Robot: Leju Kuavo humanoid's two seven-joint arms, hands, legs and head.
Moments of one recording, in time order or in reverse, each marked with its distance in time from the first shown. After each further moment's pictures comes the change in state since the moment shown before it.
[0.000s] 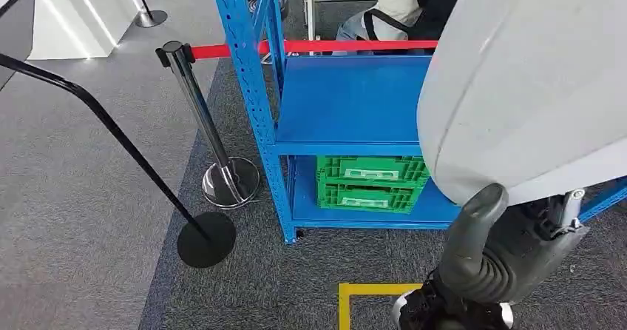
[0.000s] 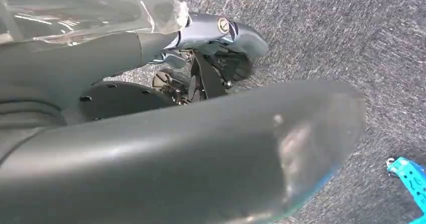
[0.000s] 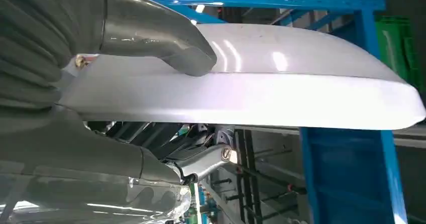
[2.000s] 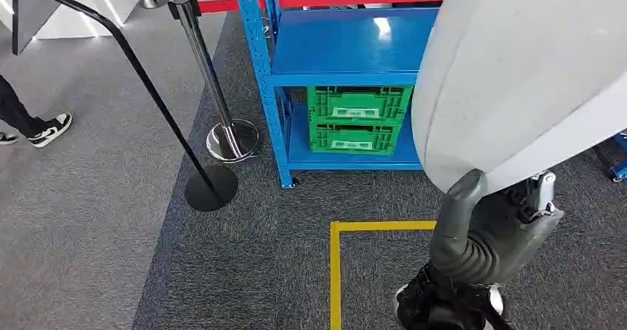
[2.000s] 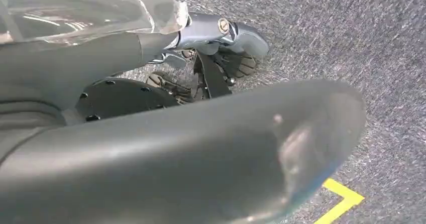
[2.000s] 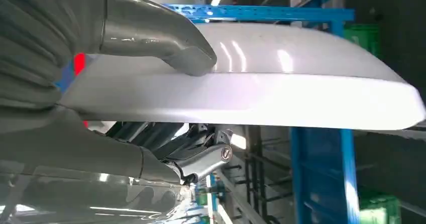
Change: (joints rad) left arm -0.002 -0.005 -0.002 0.000 -0.008 -0.015 -0.016; right arm 0.029 0.018 -0.062 0.045 0.017 0.063 0.000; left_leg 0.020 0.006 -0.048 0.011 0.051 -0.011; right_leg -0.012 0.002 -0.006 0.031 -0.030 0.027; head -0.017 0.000
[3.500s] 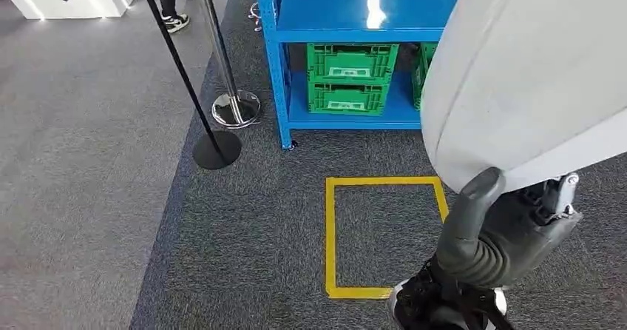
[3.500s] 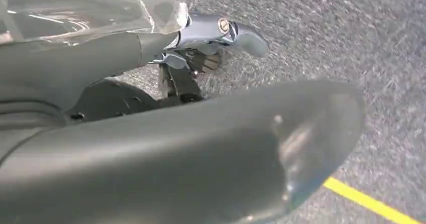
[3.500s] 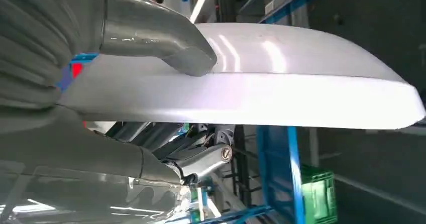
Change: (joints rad) left arm -0.012 0.021 -0.010 -0.001 -0.036 0.007 -0.011; right arm -0.022 0.026 0.011 -0.025 0.010 -0.067 0.000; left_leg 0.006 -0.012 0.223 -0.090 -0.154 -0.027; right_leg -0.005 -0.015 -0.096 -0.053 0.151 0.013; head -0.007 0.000
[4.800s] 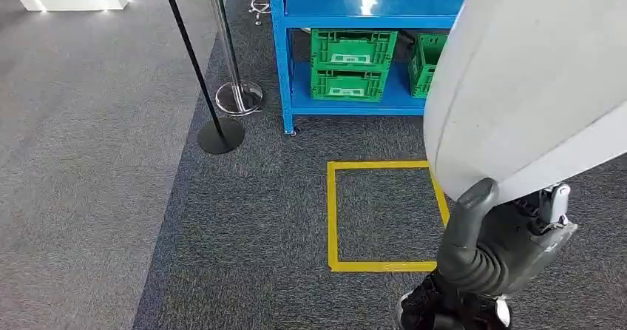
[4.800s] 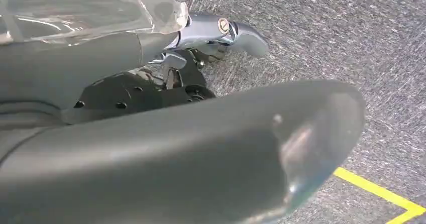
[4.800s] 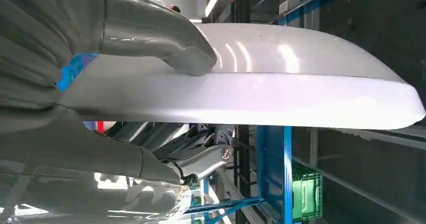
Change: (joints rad) left arm 0.006 -0.008 0.012 0.002 0.024 -0.087 -0.027; right arm 0.063 -0.018 -0.025 -0.001 0.025 0.000 0.000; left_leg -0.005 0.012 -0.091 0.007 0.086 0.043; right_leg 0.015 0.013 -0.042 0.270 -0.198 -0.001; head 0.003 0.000
